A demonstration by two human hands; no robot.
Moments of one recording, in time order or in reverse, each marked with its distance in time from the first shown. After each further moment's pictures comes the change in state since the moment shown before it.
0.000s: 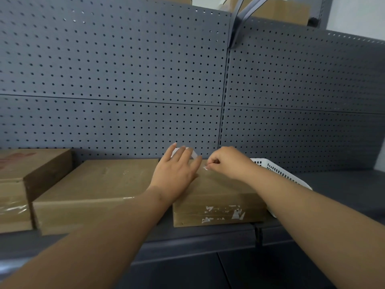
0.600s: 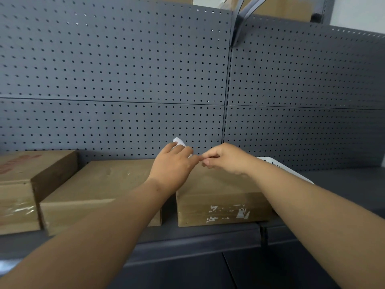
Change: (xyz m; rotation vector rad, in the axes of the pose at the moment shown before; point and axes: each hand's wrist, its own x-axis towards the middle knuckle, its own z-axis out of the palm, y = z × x) left_hand 0.008 -0.020 -0.005 -0.062 0.063 0.055; right_hand 0.004 -0.003 -0.001 0.467 -0.078 0.027
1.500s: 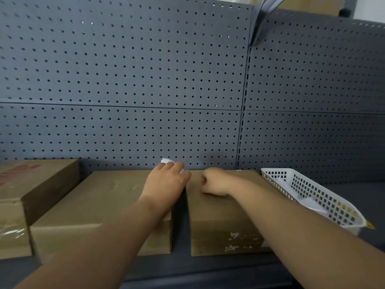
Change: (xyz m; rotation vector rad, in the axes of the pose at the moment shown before) left_hand -0.018 -0.038 0.050 0.023 -0.235 -0.112; right_hand 0.086 0.012 0.057 -0.453 -0.184 0.160
